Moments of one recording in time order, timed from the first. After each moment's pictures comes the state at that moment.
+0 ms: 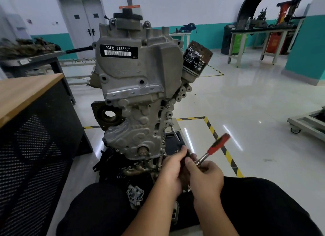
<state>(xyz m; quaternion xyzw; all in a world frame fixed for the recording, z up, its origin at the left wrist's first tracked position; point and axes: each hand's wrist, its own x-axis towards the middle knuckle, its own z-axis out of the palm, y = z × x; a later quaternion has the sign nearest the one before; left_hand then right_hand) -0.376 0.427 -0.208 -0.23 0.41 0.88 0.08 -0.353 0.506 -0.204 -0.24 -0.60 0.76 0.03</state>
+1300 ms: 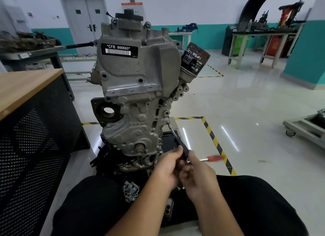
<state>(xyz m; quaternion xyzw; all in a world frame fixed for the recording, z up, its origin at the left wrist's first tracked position) -0.374 0.432 -0.203 -0.25 0.42 0.87 0.09 -0.360 0.519 -0.180 -0.26 -0.33 0.90 -0.14</state>
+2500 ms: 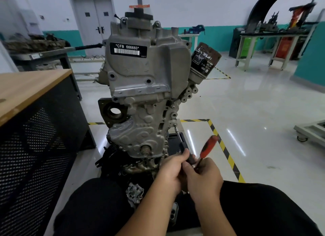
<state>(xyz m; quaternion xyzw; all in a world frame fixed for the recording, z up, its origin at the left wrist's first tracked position) -0.372 0.421 -0.199 -0.24 0.39 0.88 0.09 -0.355 0.508 -0.200 -0.14 -0.73 0.67 0.02</state>
